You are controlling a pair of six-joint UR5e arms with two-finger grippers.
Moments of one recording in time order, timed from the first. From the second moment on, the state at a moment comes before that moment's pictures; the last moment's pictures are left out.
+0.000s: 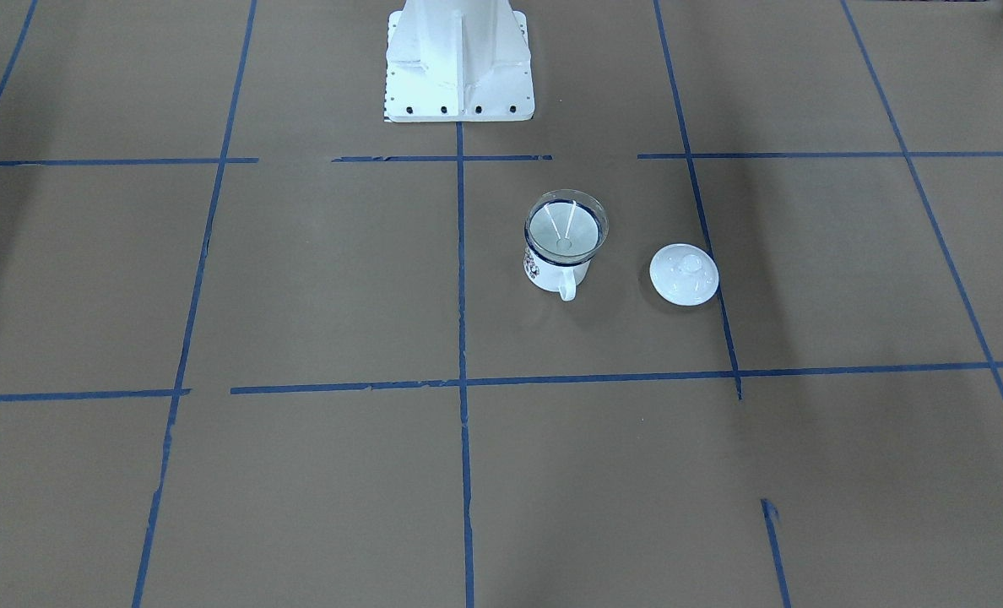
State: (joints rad) left arm -1.63 -1.50 -1.66 -1.57 -2.35 0.12; right arm 1.57 -1.68 1.66 -1.57 2.29 0.01
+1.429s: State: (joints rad) left arm -1.48 -1.71 -1.94 -1.40 -2.26 -0.21; right arm 1.57 -1.68 1.66 -1.57 2.29 0.01
